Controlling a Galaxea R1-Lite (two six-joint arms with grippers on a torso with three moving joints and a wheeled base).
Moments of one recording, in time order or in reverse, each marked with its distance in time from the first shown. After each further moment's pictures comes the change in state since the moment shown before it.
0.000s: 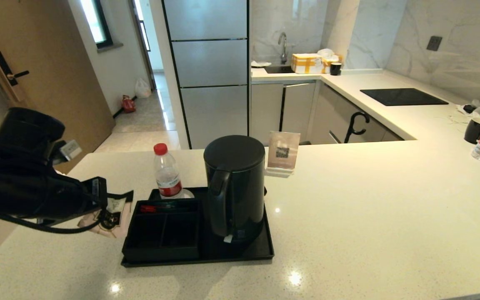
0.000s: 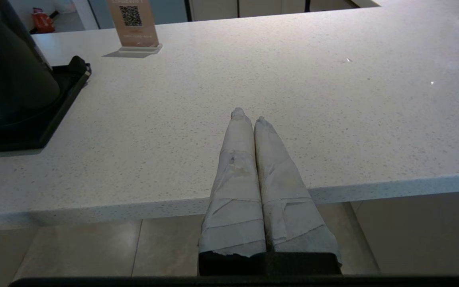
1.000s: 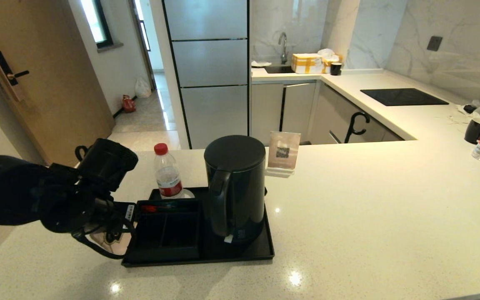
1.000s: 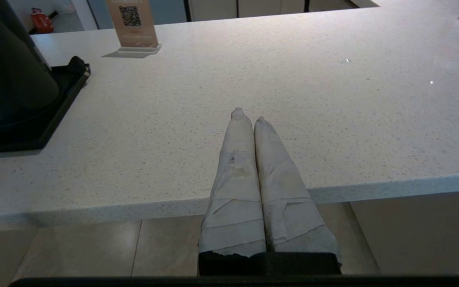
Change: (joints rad) left arm -0.245 0.145 0.060 -0.077 0.546 0.076; right arm 0.000 0.000 0.000 0.000 0.000 0.000
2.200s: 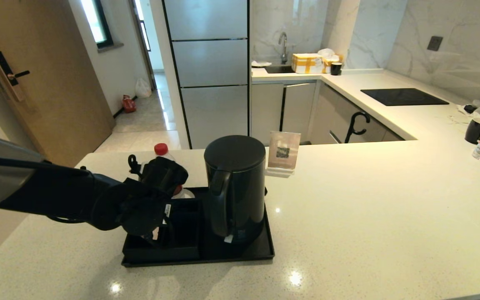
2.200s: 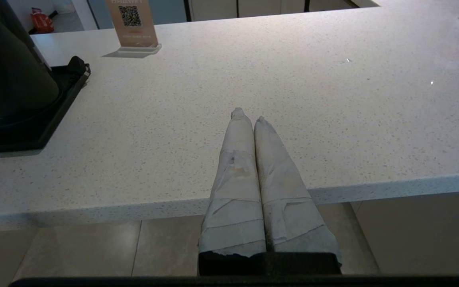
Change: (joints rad) left arm -0.122 0.259 -0.022 -0.231 0.182 -0.052; right arm 0.000 0.000 0.000 0.000 0.000 0.000
